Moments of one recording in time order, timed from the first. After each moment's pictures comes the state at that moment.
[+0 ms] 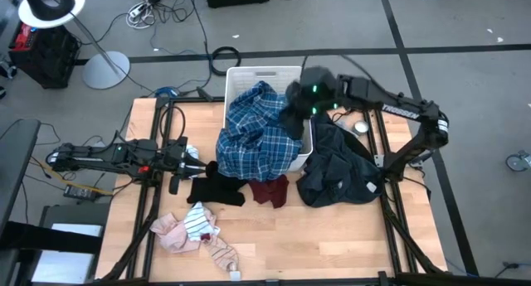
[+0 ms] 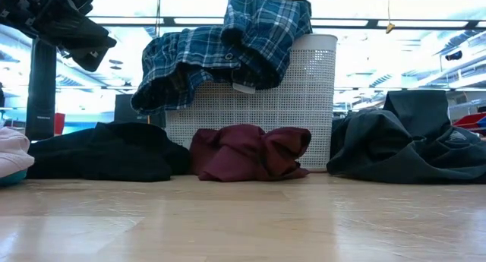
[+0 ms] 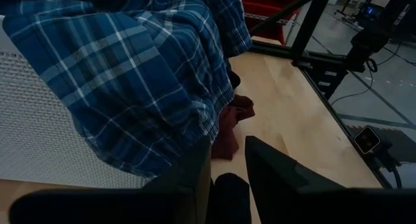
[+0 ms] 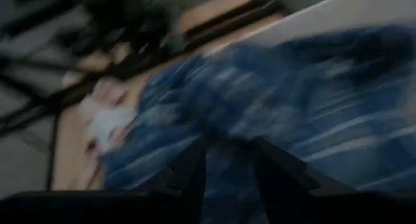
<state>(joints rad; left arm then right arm) -0.08 0.29 0.35 -0.34 -0.01 -0.21 -0.26 1.53 1.70 -0.80 -0.12 0.24</state>
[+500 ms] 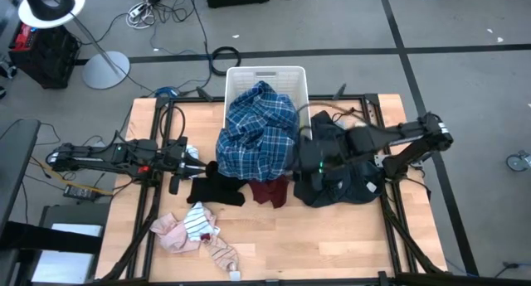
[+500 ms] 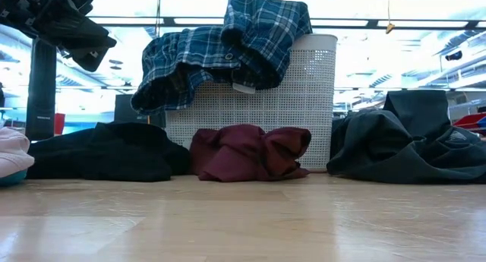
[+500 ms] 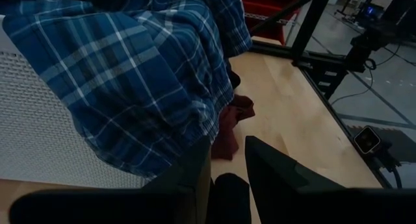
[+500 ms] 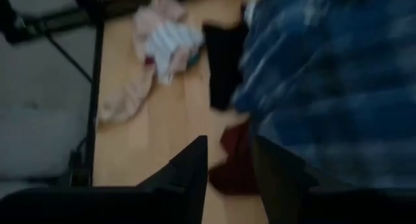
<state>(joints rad) -0.08 0.29 0.35 -0.34 -0.01 -0.21 0.24 1.54 1.64 -0.87 0.14 0.38</state>
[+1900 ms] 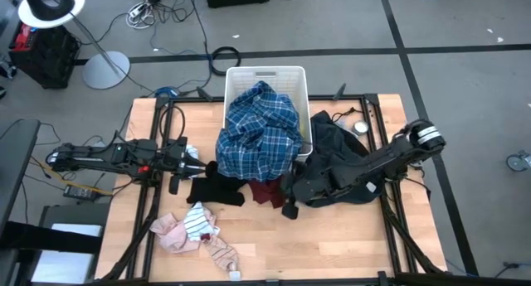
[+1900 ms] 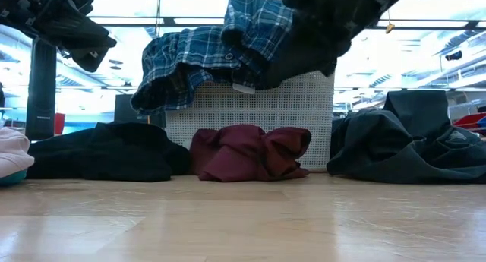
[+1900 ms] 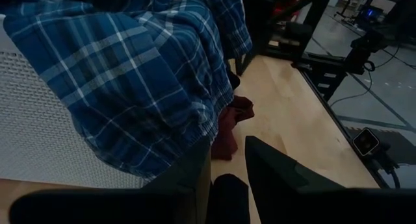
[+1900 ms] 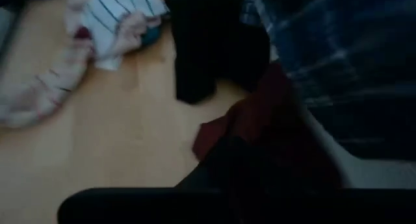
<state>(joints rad) -0.08 0.29 0.35 -0.33 -0.01 -0.22 0.34 1.62 0.98 -0.05 0.40 0.41</state>
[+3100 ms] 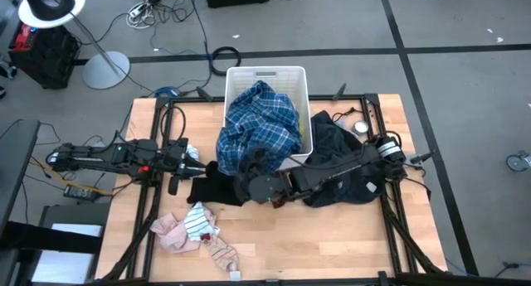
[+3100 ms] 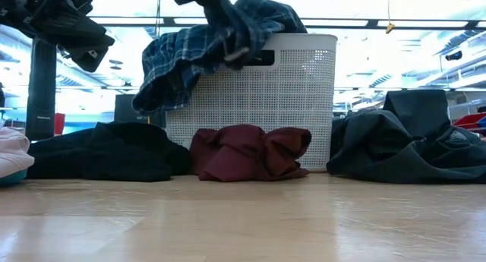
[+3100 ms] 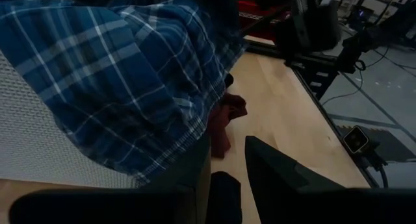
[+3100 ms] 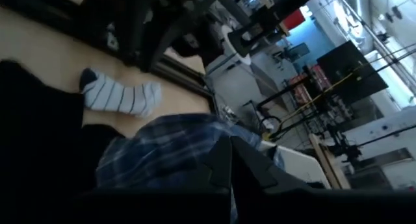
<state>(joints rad) -0.08 0.29 0.35 -0.33 0.01 -0.23 0.29 2.02 1.76 -0.17 0.93 -0.50</state>
